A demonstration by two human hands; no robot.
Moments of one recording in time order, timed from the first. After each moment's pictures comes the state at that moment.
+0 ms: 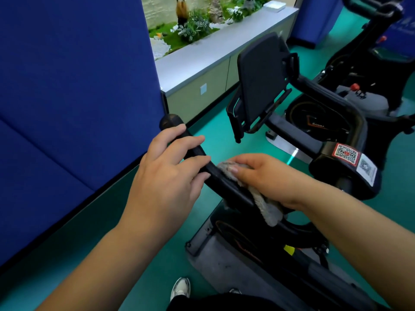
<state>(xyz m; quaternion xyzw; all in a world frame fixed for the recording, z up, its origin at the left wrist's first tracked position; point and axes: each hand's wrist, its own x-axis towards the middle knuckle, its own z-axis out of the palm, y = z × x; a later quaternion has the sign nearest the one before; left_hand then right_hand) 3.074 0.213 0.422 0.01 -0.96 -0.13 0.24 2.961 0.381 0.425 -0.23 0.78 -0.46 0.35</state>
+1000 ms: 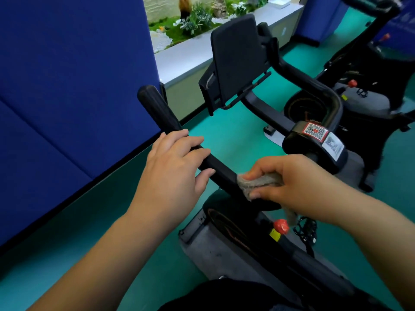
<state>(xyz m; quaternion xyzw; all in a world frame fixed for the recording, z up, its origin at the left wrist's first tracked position) 3.090 0.282 0.414 0.06 -0.98 -0.12 0.16 2.996 0.476 0.444 -0.33 0.87 -0.29 0.21</state>
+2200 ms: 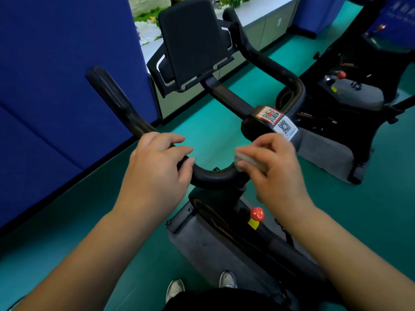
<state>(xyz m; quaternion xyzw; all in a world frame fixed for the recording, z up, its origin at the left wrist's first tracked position) 3.085 0.359 0.407 0.14 -0.96 -0.17 0.17 2.982 0.546 0.377 -0.32 0.85 -0.39 -0.10</state>
